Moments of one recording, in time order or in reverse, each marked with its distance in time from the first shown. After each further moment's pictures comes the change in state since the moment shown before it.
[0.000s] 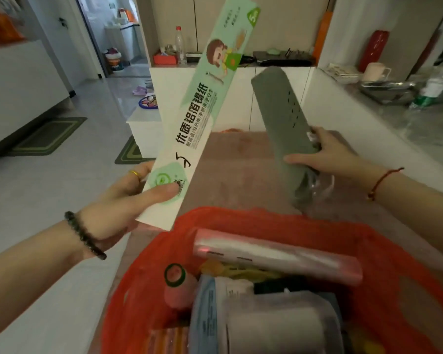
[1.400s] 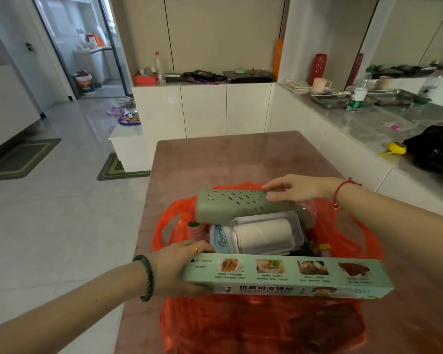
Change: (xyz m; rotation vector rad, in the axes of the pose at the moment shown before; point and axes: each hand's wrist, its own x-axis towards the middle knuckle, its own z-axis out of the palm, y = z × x) left_hand -0.126 -0.073 0.020 1.130 -0.548 0.206; right_hand -0.149 0.001 0.032 -0.442 -0.497 0.035
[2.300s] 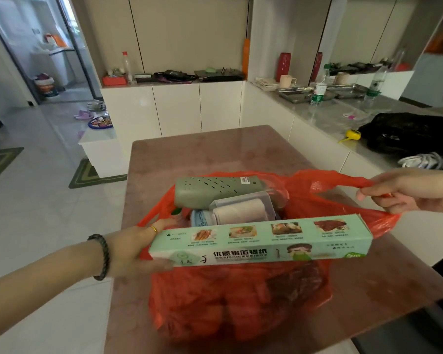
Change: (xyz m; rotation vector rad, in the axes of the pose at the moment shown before) left_hand -0.035 -0.004 -0.026 0.103 -0.038 0.054; right_hand -0.221 0.029 -0.002 0.862 0.160 0.302
